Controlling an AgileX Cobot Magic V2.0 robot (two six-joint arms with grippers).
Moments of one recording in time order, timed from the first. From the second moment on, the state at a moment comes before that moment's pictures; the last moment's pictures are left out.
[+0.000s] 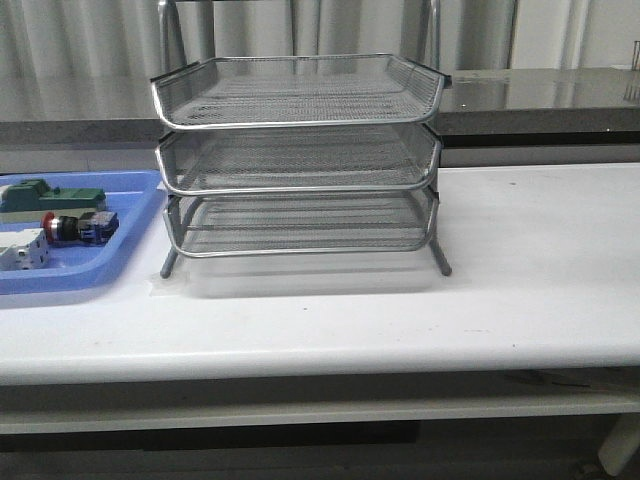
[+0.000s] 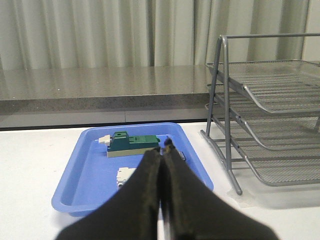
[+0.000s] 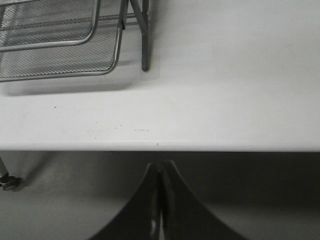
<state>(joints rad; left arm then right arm) -0.06 0.00 0.00 0.02 0.03 -0.02 0.15 0.99 -0.68 0.25 0.52 0.01</state>
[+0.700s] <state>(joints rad) -0.06 0.00 0.00 0.02 0.03 -0.02 0.15 1.10 -0.69 0.67 0.39 0.02</state>
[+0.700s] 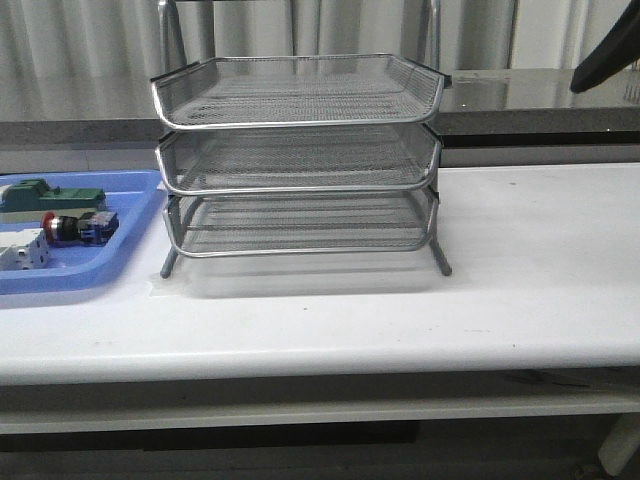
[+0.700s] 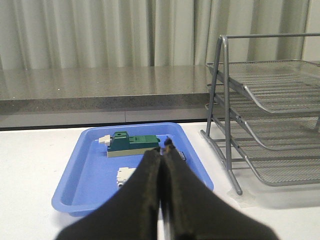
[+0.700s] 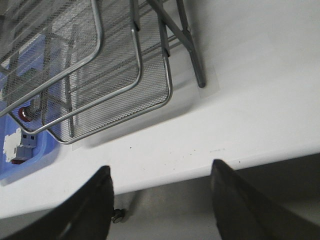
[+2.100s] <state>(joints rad) -0.06 0.00 0.00 0.02 0.03 -0.02 0.27 1.79 -1.13 0.87 0.29 0.02</state>
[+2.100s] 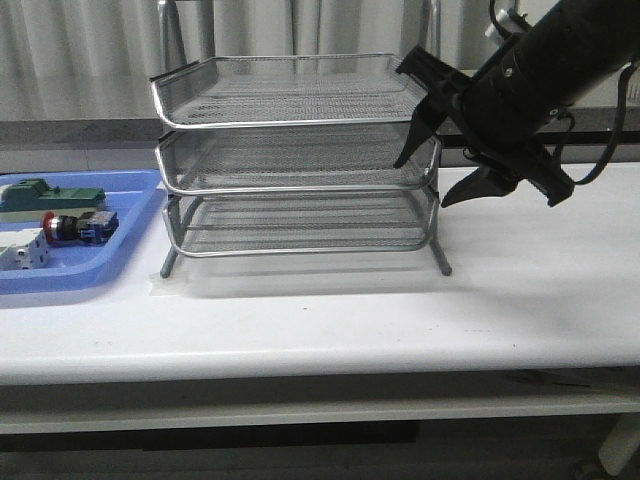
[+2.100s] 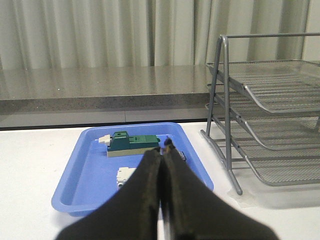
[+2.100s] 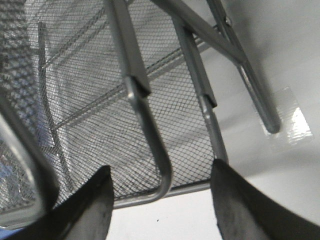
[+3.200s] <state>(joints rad) -0.06 0.00 0.00 0.02 0.03 -0.02 0.27 1.80 -1.15 0.87 0.27 0.00</state>
